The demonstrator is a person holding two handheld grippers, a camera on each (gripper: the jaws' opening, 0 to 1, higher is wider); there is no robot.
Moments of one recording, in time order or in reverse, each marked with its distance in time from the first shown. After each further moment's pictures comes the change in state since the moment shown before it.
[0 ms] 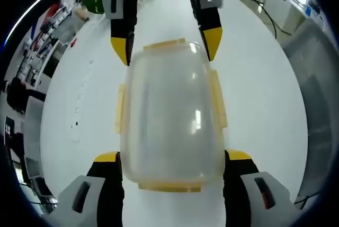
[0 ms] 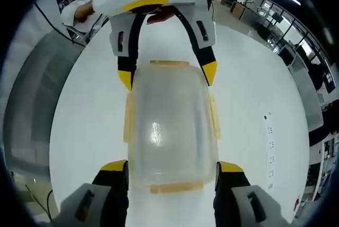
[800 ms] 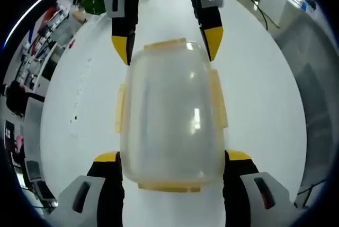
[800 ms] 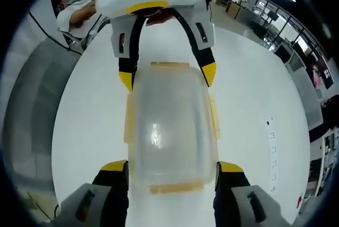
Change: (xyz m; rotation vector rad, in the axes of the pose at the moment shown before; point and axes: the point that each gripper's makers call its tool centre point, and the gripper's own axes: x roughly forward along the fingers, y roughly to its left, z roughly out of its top) left arm -0.012 -0.009 -0.026 0.032 -0.001 -0.012; right arm 0.010 0.013 0.028 0.037 -0.019 -0.014
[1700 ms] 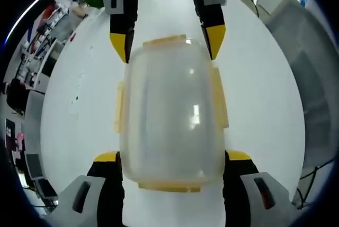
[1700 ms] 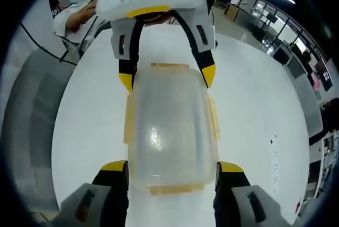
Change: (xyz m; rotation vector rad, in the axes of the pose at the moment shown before) left arm -0.019 -0.005 -0.054 0.007 0.043 0.000; right arm 0.021 0.008 0.053 0.002 -0.020 -0.017
